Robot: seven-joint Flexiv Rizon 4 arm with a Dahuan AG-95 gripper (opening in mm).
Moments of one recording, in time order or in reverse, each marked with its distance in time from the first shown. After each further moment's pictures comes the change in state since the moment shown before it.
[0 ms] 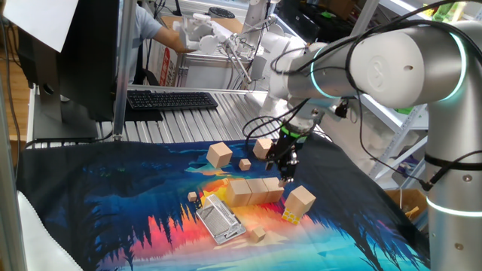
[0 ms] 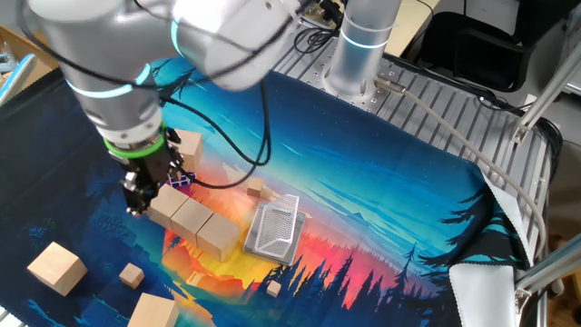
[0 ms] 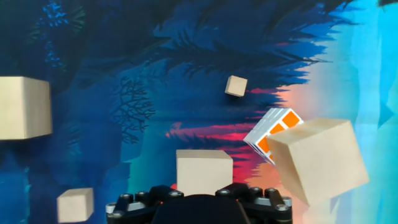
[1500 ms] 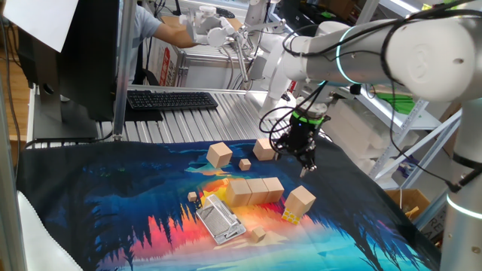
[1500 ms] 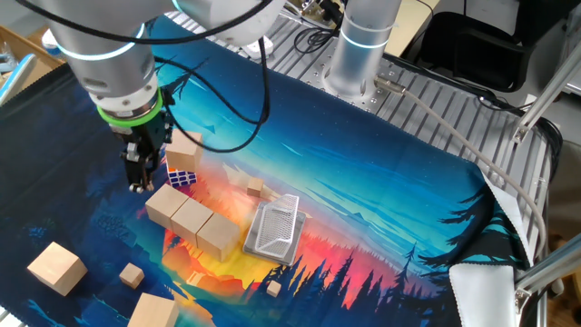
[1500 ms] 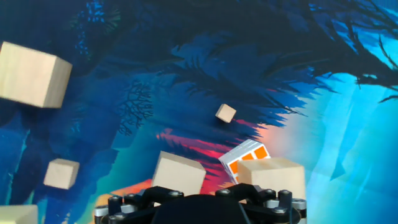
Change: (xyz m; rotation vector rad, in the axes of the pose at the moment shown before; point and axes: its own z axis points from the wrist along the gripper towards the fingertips) arm -0.014 -0.031 -0.045 0.047 -0.048 -0.280
